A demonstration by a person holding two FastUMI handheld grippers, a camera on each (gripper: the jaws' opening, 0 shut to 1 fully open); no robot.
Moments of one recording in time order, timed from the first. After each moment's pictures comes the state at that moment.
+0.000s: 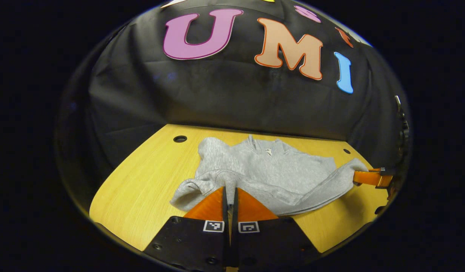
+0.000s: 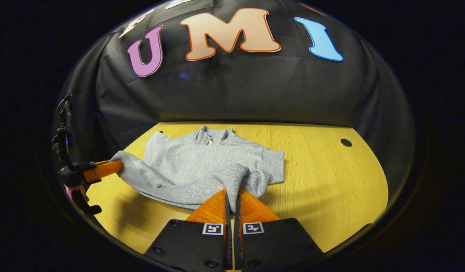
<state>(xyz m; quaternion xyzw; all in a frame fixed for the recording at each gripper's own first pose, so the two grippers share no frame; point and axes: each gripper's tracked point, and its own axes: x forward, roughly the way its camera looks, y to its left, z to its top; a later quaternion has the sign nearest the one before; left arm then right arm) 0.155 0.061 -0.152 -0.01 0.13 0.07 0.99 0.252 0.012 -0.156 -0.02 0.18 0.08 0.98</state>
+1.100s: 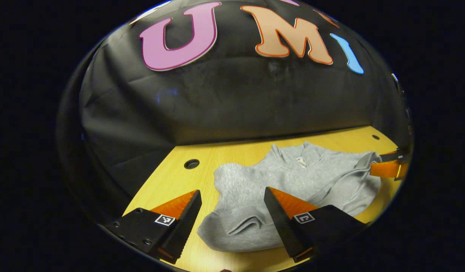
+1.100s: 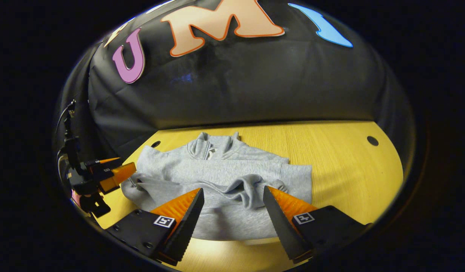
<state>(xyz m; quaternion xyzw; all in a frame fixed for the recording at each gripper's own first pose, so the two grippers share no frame) 0.227 0.108 -0.118 0.08 0.11 0.11 0.98 0.315 0.038 -0.155 0.01 0.18 0.11 0.98</state>
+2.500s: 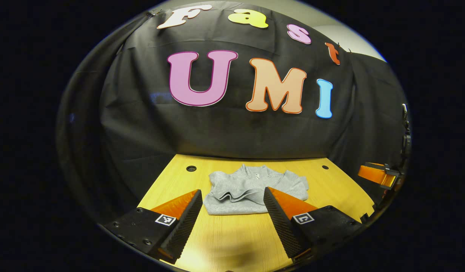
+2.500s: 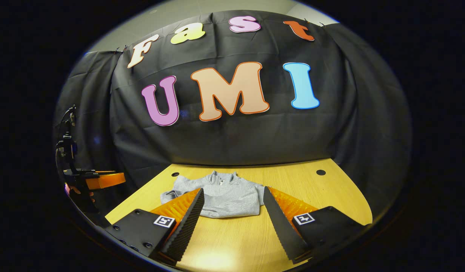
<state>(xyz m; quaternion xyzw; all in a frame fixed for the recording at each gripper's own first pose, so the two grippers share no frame) 0.019 0.053 -0.013 -0.01 0.07 0.06 1.00 0.085 0.013 -0.001 0.01 0.05 0.07 1.00</state>
